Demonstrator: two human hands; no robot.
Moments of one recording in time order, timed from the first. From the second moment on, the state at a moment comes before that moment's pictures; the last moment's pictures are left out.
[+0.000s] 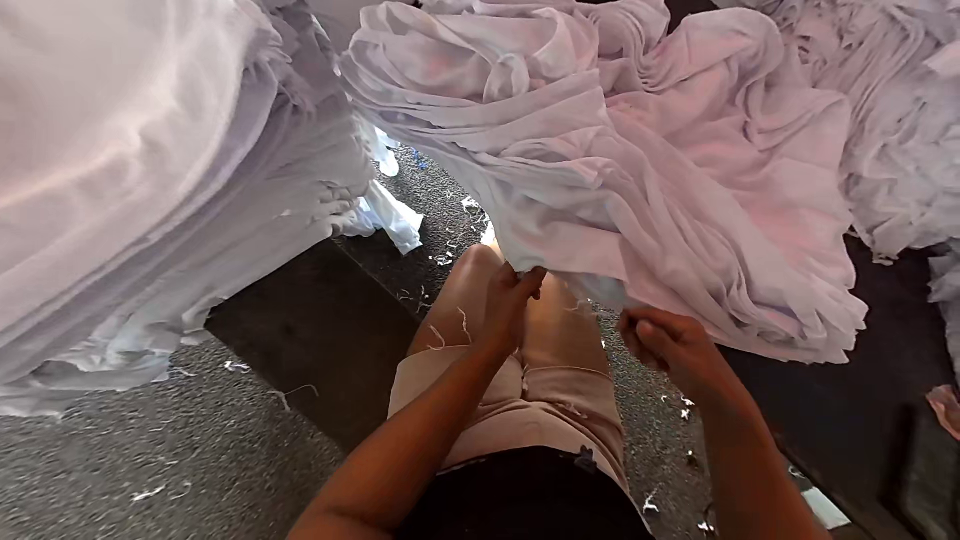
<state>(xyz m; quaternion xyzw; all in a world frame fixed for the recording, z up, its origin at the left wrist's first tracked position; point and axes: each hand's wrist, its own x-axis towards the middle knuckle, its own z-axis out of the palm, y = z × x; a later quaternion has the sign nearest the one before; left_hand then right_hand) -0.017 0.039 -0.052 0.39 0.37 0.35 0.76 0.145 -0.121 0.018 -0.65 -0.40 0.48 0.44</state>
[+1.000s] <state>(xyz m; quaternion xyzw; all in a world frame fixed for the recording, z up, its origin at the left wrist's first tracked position) -0.040 0.081 -0.057 0.58 0.48 0.25 0.61 0.059 -0.033 -0.018 -0.54 -0.66 0.51 -0.09</state>
